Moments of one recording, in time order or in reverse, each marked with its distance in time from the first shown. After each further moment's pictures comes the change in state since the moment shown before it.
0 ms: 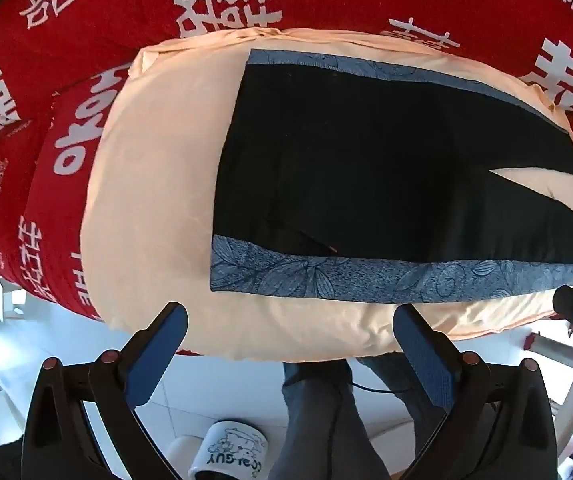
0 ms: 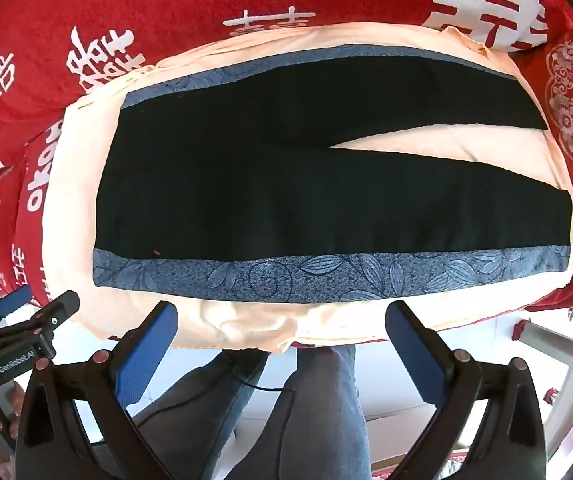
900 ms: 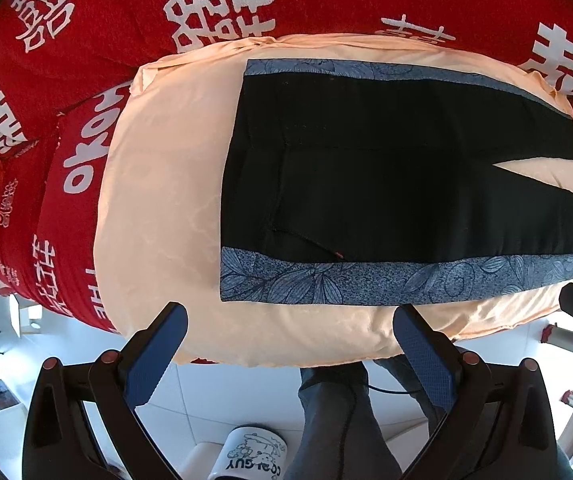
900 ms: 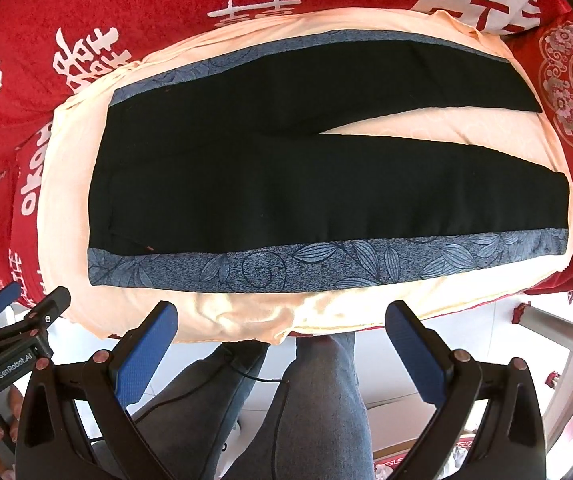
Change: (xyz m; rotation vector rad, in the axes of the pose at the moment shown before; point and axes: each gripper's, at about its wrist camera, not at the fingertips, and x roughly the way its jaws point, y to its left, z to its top) left arm -0.005 -0.009 0.004 0.050 -0.016 0.055; right arm 0.003 -0.006 0.001 0.040 0.056 -0.031
